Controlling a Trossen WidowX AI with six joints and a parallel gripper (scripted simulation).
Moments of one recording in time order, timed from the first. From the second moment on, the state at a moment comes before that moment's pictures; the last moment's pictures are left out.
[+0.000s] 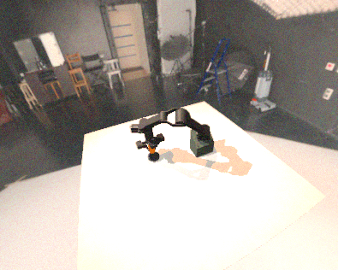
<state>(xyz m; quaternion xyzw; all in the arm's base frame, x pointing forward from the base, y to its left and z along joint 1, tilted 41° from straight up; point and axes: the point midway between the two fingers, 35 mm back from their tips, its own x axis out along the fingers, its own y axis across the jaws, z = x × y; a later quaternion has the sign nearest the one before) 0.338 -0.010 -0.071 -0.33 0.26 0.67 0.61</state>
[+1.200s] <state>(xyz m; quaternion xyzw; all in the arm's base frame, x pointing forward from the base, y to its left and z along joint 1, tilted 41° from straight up) 0.339 -0.011 -0.071 -0.39 0.19 0.69 0.57</state>
